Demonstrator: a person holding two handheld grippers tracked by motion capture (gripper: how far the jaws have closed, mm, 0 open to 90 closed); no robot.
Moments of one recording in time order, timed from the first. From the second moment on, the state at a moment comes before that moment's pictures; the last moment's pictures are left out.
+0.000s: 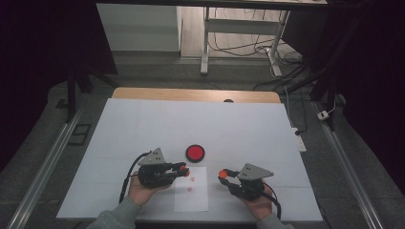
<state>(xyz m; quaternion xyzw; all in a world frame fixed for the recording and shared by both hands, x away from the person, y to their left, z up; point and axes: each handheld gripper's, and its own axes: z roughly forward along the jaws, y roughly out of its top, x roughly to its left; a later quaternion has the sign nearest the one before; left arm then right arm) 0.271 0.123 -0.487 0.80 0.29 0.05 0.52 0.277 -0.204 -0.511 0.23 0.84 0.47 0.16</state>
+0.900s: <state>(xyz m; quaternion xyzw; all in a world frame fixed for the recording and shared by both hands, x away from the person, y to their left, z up) 0.271 0.121 -0.487 0.80 0.29 0.05 0.52 0.274 -0.172 -0.517 0.21 0.84 0.47 0.14</state>
